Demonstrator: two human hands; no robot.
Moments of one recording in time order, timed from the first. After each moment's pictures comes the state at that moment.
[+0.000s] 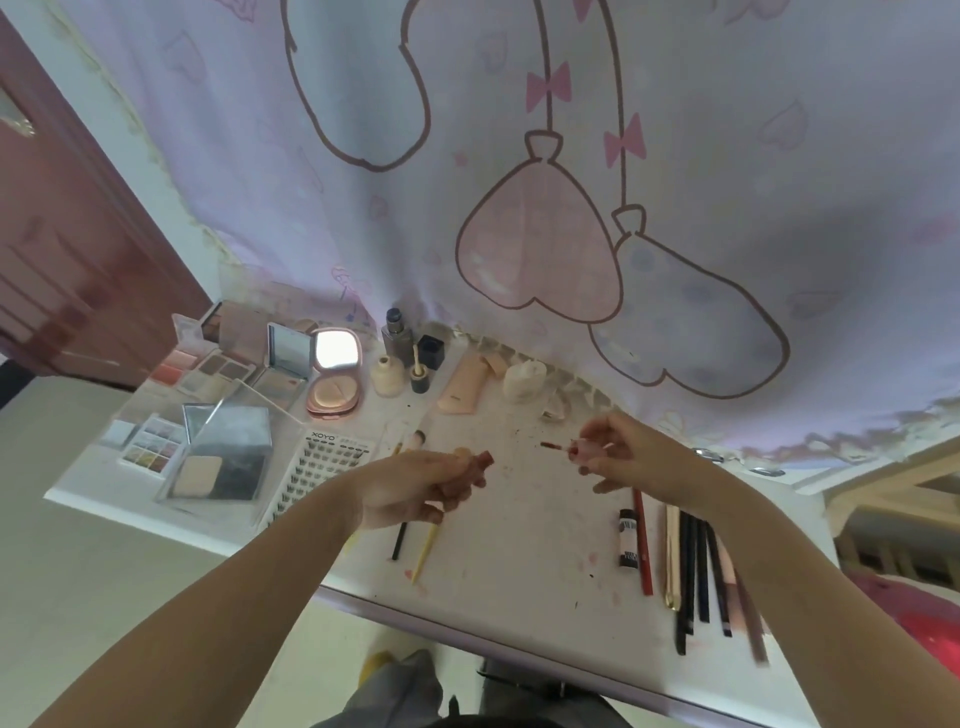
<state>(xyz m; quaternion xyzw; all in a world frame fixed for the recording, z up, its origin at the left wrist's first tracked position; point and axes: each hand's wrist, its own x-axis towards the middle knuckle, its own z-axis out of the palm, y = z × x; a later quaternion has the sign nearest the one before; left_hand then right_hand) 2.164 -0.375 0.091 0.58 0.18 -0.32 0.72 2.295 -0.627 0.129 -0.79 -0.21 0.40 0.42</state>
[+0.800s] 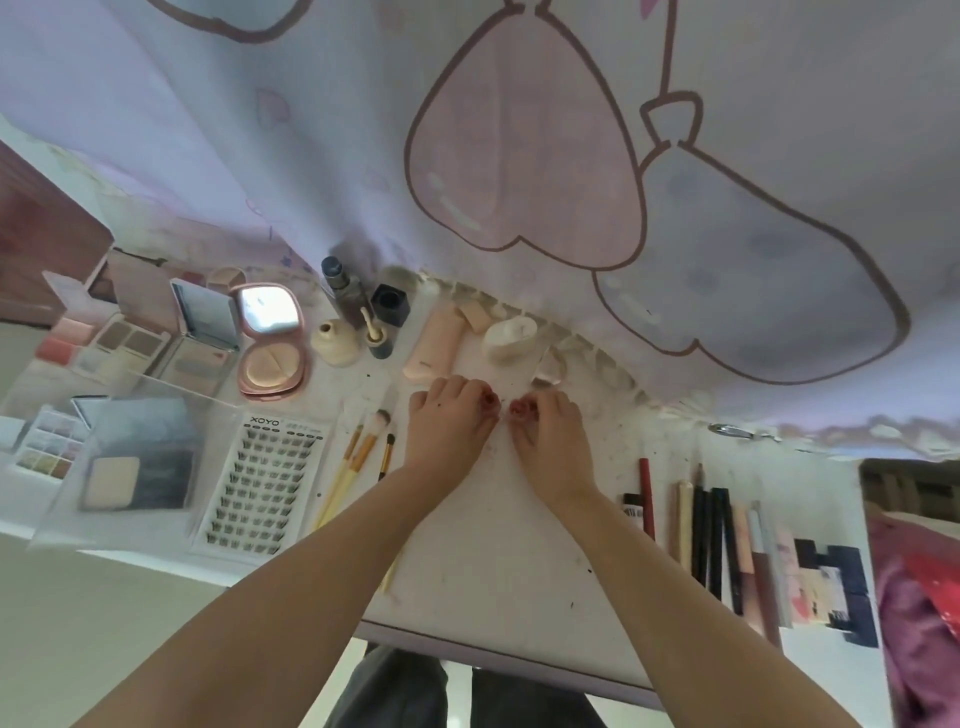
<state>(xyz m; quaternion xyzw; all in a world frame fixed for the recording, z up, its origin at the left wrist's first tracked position) 2.248 -0.420 0.002 0.96 0.15 0.01 0.22 2.292 -0.554 -0.009 -0.93 -0.18 0.09 0.32</state>
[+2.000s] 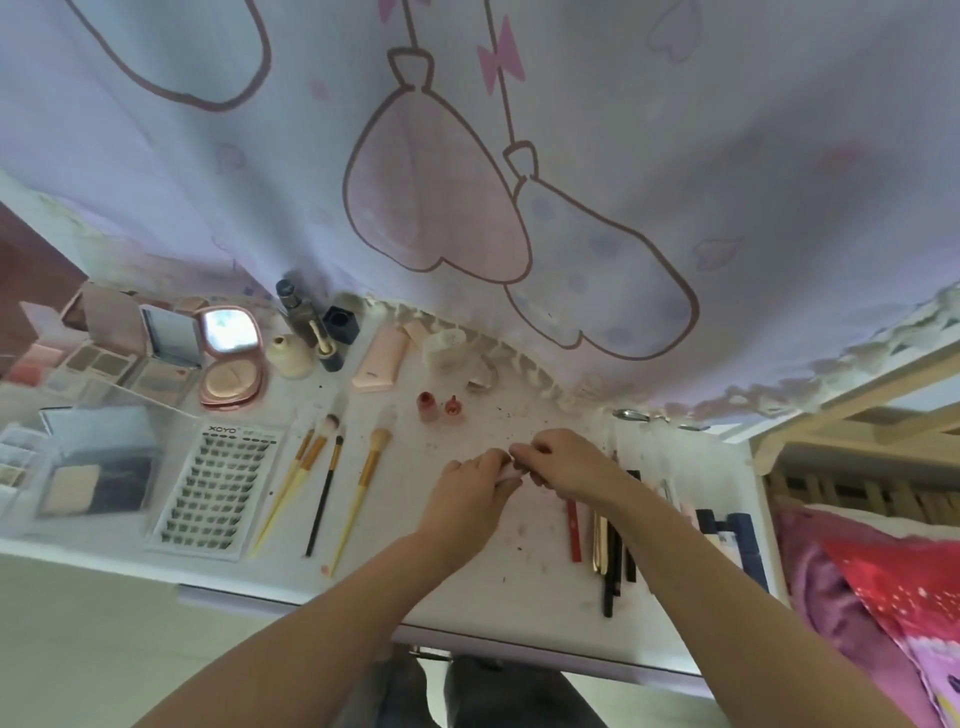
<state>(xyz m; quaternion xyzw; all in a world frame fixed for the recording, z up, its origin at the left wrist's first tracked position) 2.208 -0.523 0.027 0.95 0.06 -0.06 0.31 2.299 -0.645 0.073 -0.87 -0.15 0.37 0.28</state>
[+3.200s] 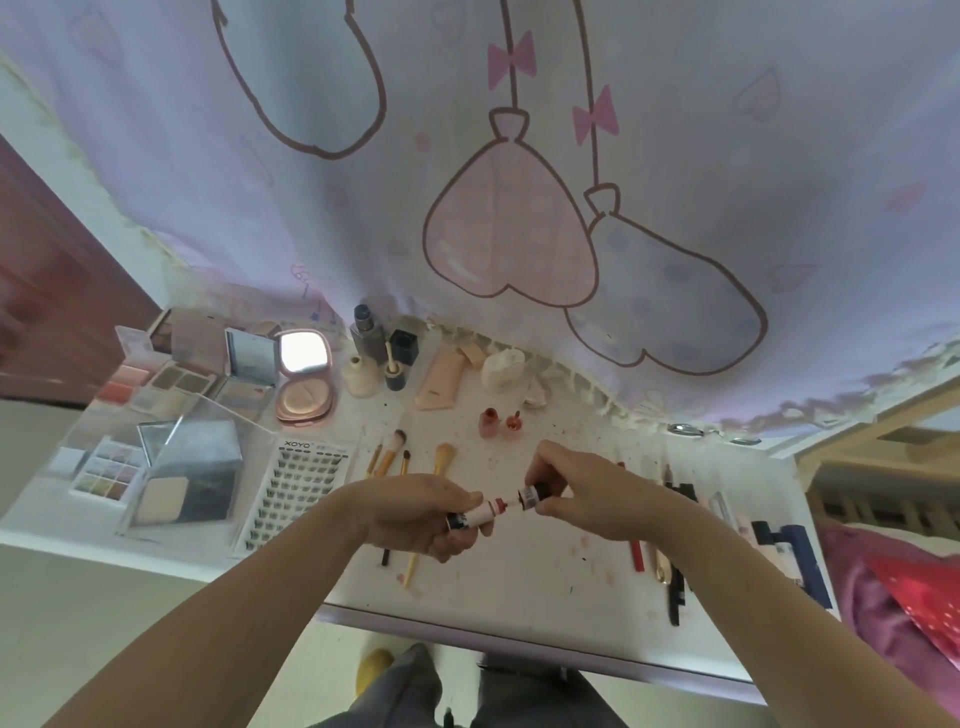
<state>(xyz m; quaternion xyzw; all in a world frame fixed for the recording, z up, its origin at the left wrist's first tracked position) 2.174 -0.386 0.078 0.47 0.07 -0.50 0.72 2.249 -0.602 0.132 -0.83 -0.31 0.40 0.24</state>
